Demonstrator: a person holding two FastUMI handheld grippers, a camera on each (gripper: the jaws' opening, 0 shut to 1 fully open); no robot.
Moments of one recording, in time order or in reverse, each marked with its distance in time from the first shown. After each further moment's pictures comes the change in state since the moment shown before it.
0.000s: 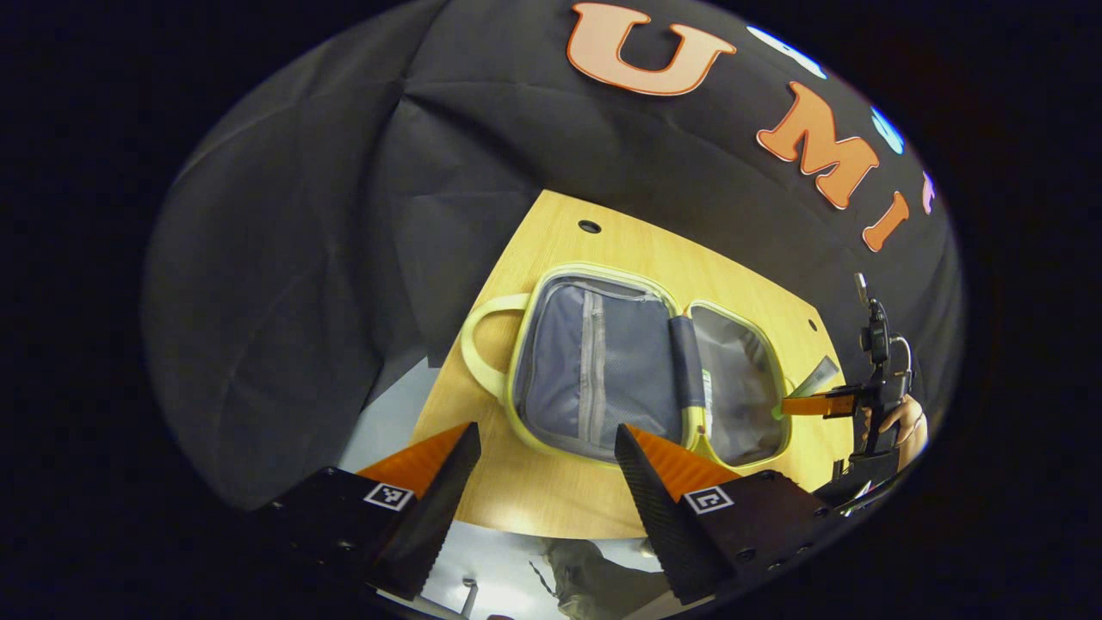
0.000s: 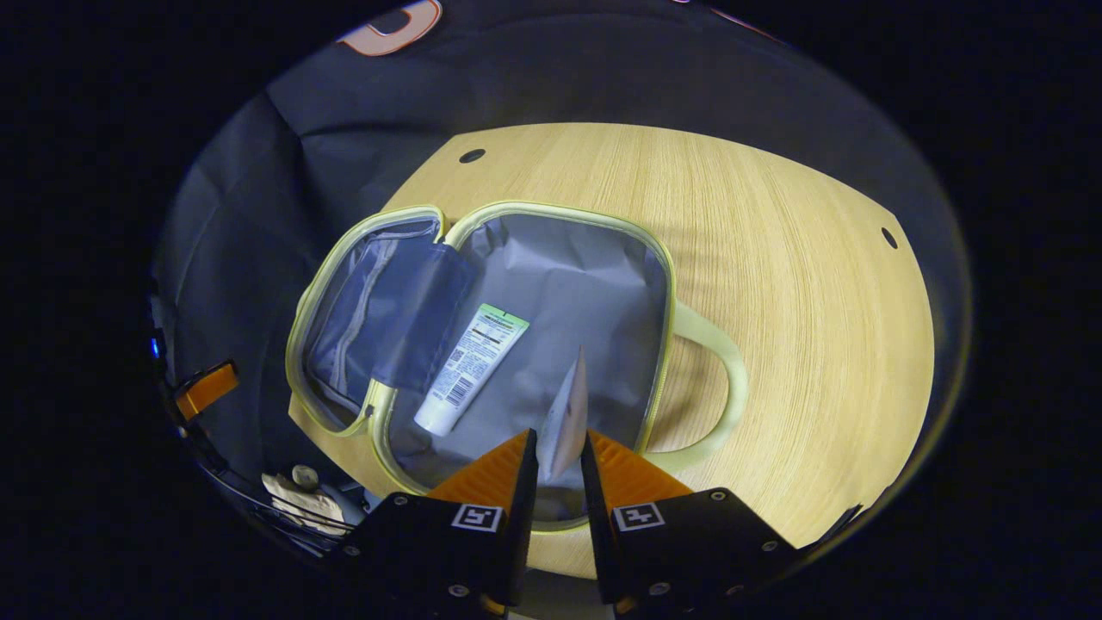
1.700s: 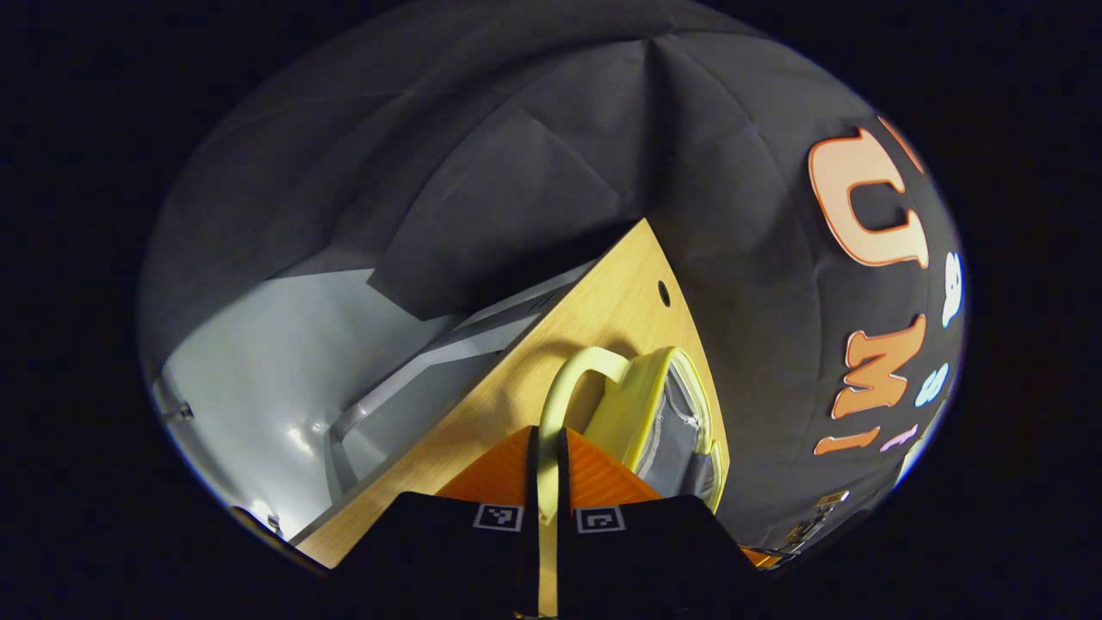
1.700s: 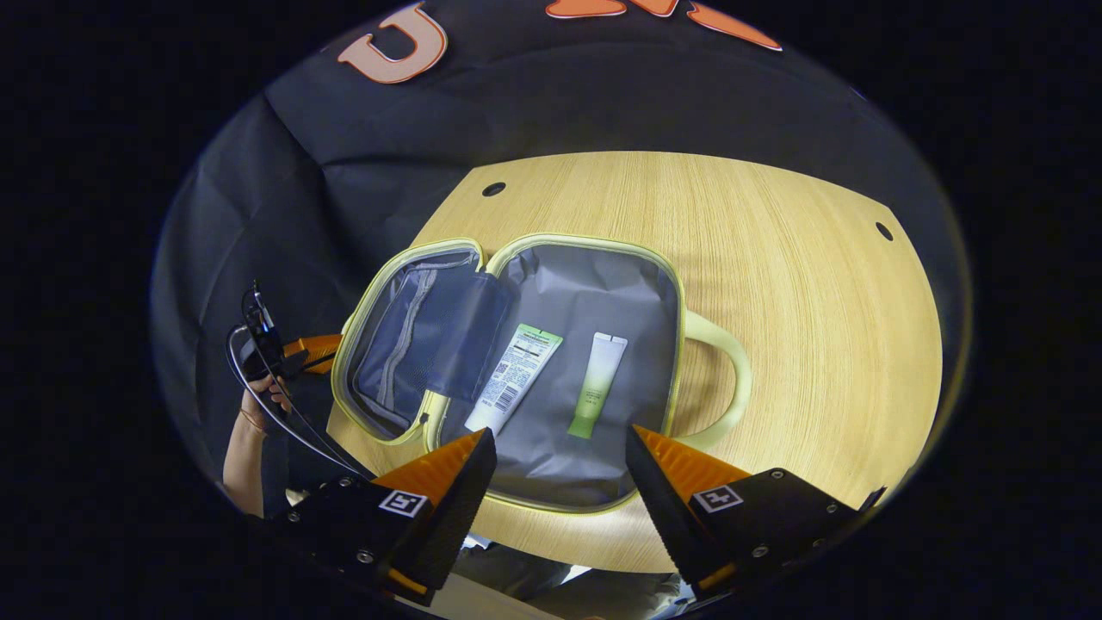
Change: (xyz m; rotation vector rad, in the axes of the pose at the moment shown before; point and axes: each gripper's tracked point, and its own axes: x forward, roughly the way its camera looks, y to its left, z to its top) left arm 0.142 0.083 0.029 -0.650 -0.011 -0.220; right arm -0.045 0.024 0.001 0.047 -0.116 0.080
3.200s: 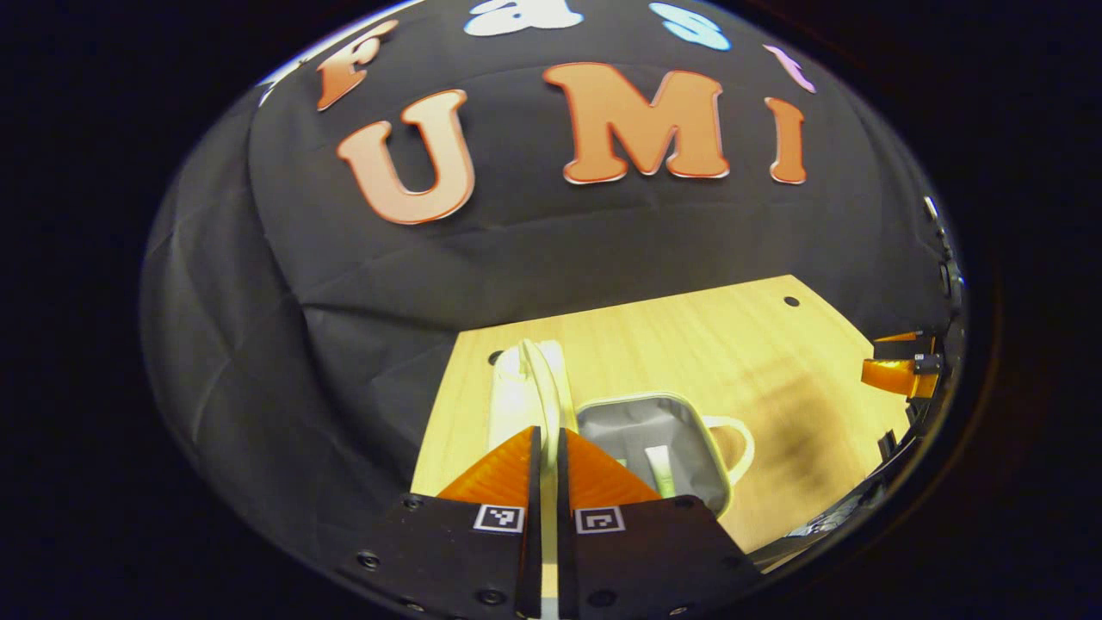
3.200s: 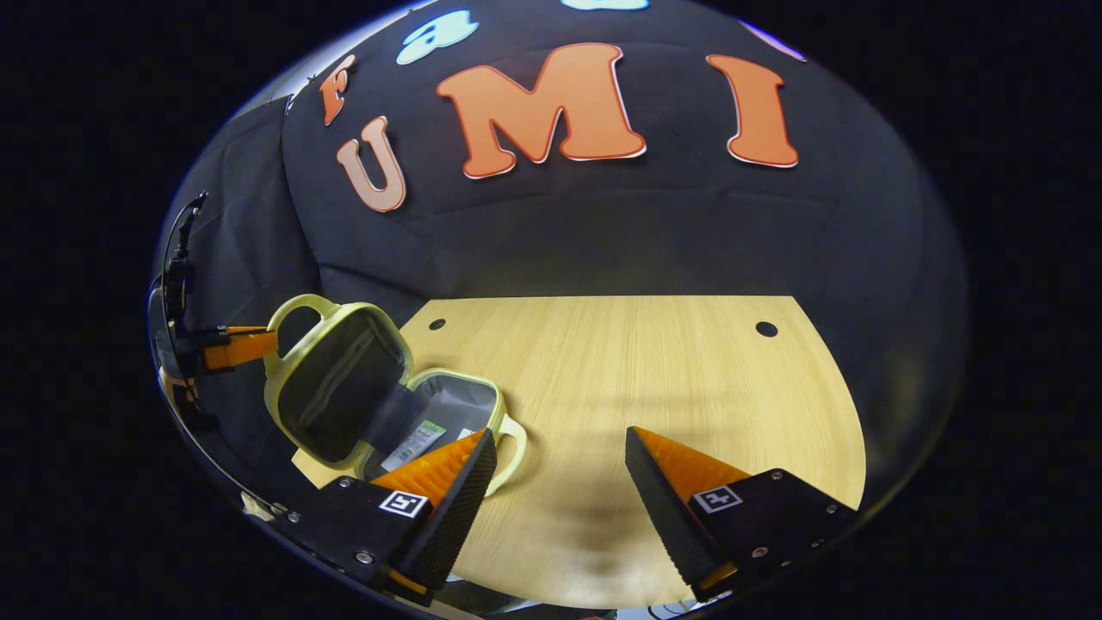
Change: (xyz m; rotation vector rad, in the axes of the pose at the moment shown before) left arm -0.095 -0.383 -0.181 1.178 -0.231 0.236; right arm -0.171 -0.202 0.051 -0.017 -0.477 -0.091
